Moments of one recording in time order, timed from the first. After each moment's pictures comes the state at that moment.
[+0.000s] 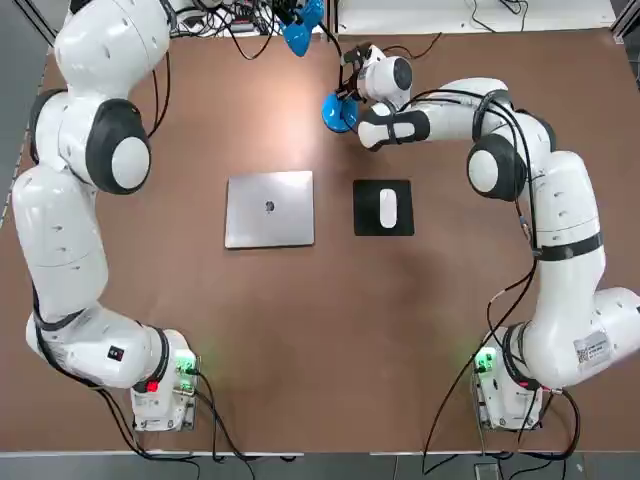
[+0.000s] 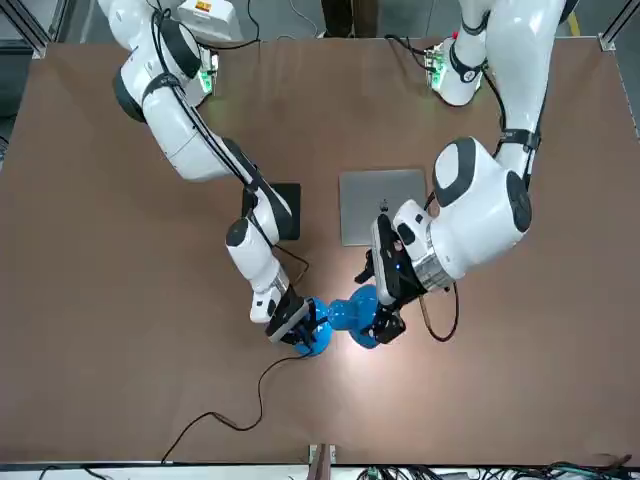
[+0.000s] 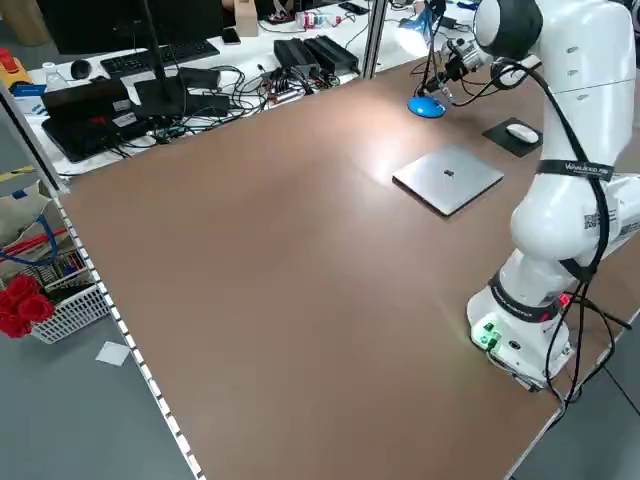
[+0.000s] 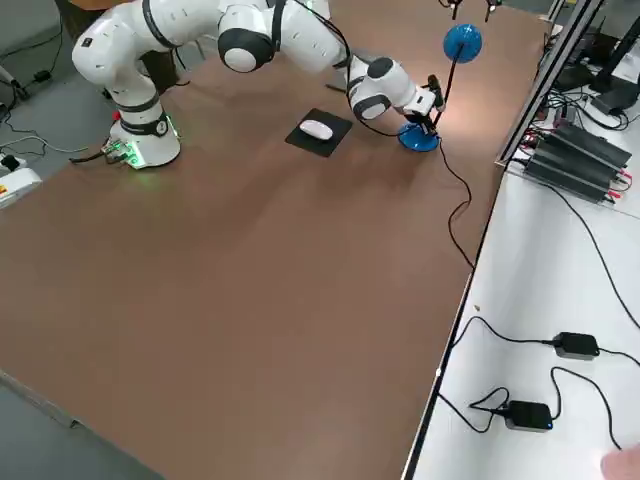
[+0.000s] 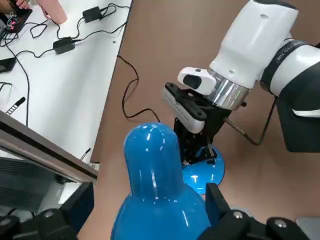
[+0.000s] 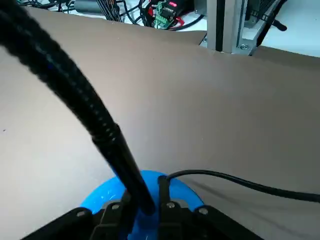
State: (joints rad) left arm -0.30 0.64 -0.22 -1.19 -0.50 2.25 1.36; right arm 0.33 1.11 0.31 -1.31 -0.17 3.12 0.01
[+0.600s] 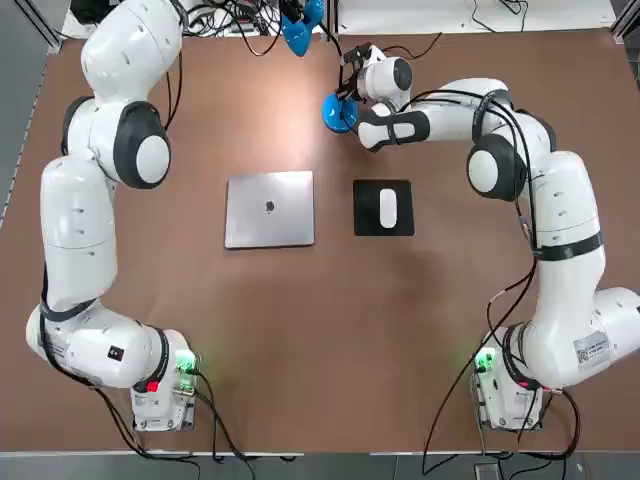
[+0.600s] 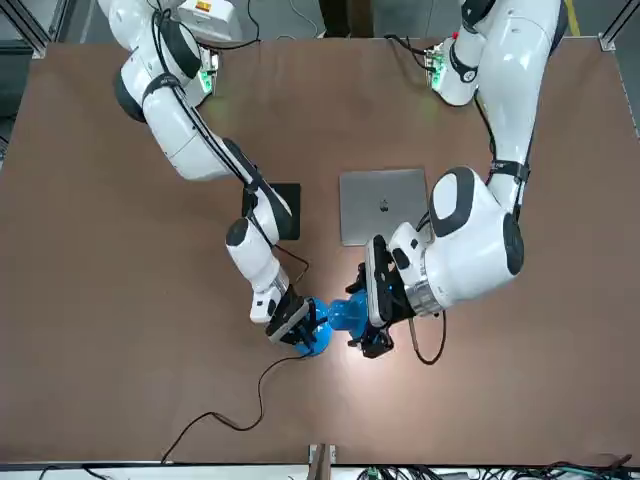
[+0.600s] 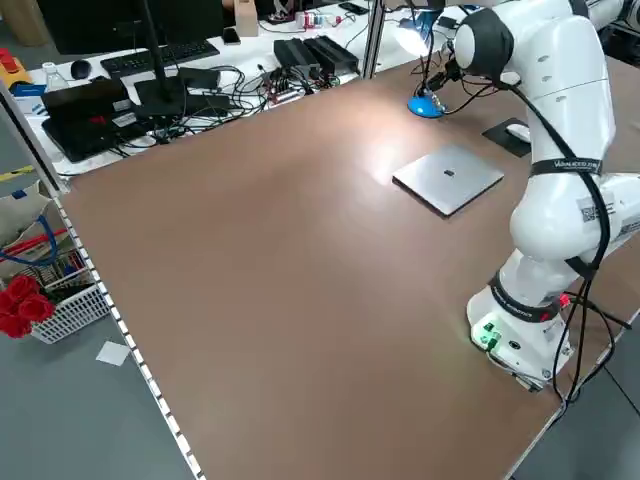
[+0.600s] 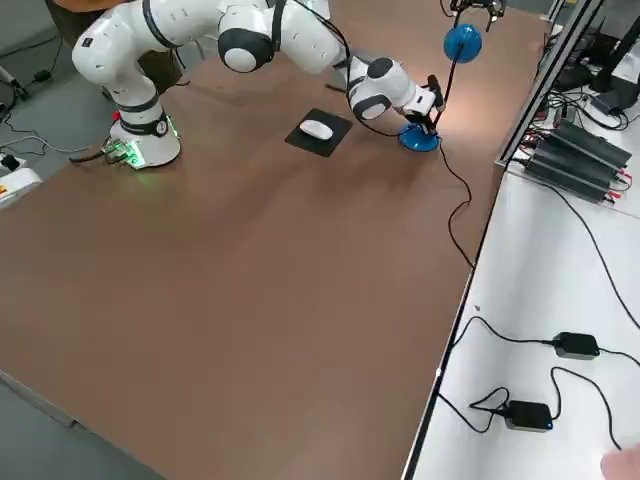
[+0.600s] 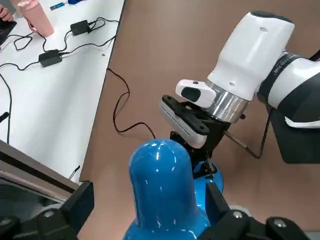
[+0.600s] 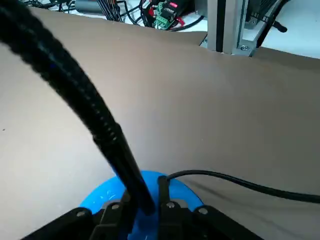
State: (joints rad) left arm -0.30 0.81 -0.24 -0.94 -0.52 2.12 1.37; right arm 0.33 1.11 0.31 -1.31 -0.17 3.13 0.01
